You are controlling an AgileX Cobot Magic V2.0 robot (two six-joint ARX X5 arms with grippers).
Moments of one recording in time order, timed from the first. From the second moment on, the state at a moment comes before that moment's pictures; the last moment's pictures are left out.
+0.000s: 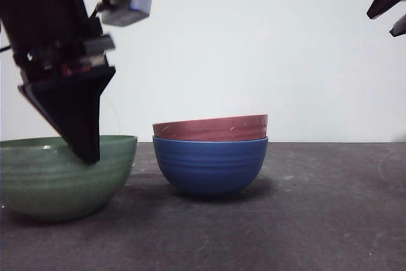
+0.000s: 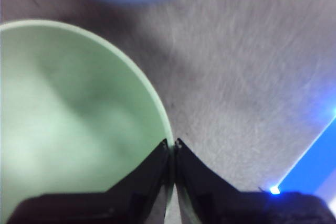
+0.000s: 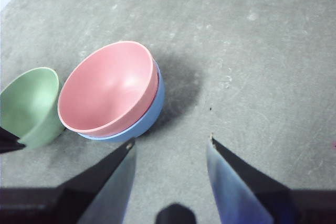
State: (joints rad) left arm -0.78 1.38 0.92 -0.73 -0.07 0.08; right arm 0.08 0.90 0.83 -0.61 -0.49 -0.03
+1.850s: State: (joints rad) left arm -0.21 0.80 0.99 -0.98 0.14 0.04; right arm 0.75 1.82 1.54 -0.96 -0.23 -0.36
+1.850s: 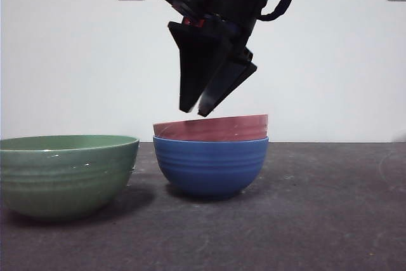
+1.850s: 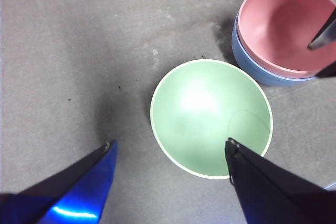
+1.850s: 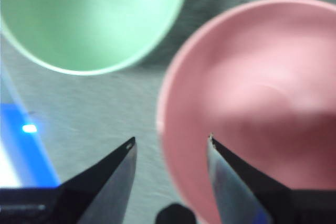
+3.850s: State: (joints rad) left arm -0.21 0.81 0.99 -0.96 0.14 0.04; right arm 0.85 1.71 1.54 -0.90 -0.07 -0.39
